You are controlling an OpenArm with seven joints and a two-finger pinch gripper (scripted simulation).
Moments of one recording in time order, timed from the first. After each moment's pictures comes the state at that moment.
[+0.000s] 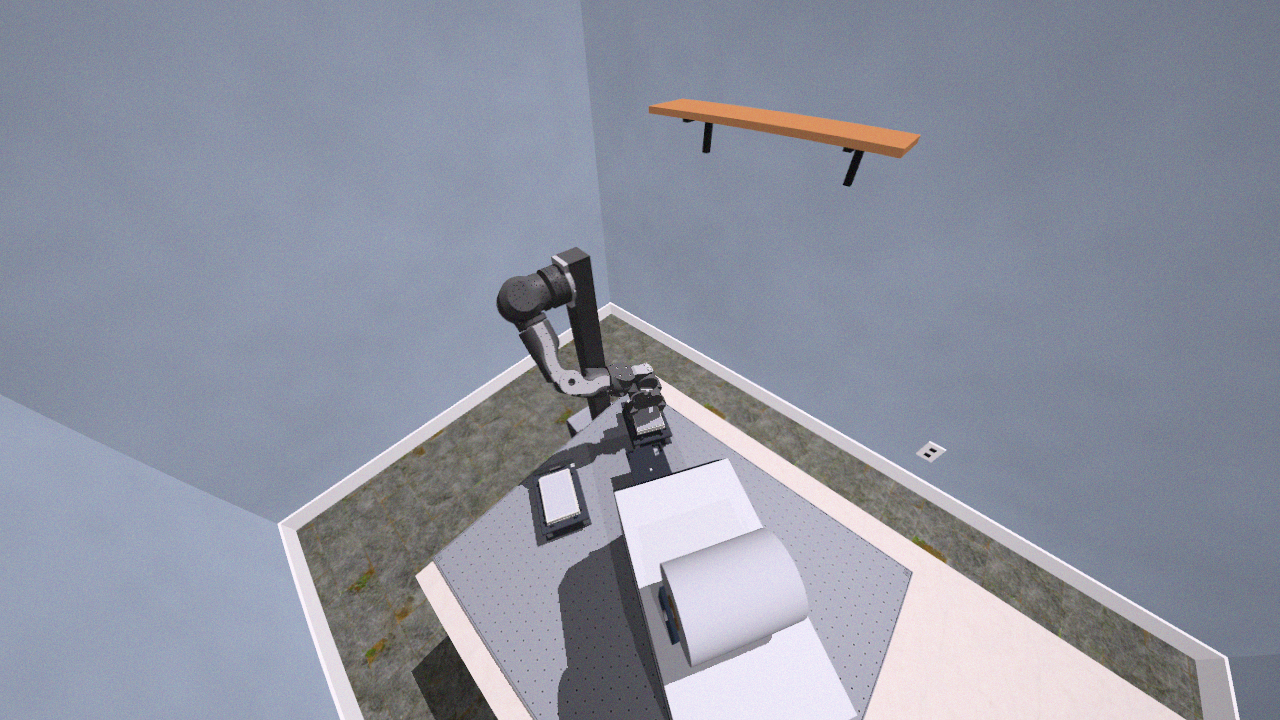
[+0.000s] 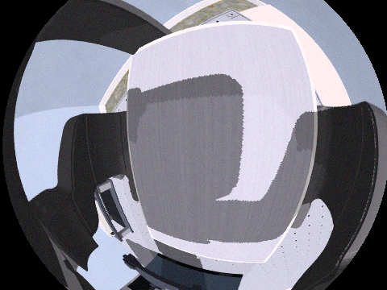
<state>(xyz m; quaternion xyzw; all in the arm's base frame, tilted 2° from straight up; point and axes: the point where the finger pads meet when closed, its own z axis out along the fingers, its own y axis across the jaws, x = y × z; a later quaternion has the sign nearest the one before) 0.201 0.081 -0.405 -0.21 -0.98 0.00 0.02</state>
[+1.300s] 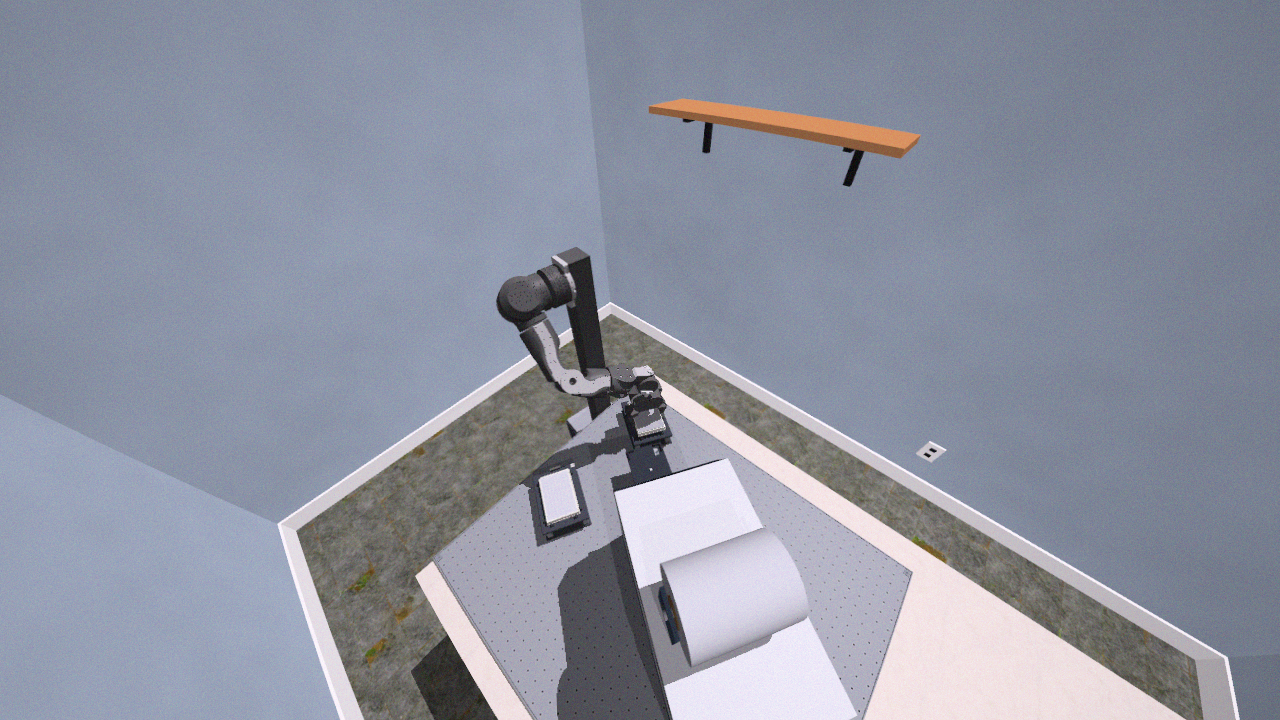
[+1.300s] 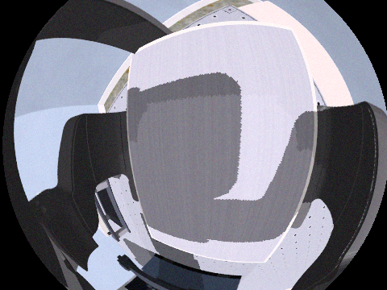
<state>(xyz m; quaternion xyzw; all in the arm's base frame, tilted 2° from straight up) 0.204 0.081 -0.413 -0.20 -0.98 -0.01 0.01</state>
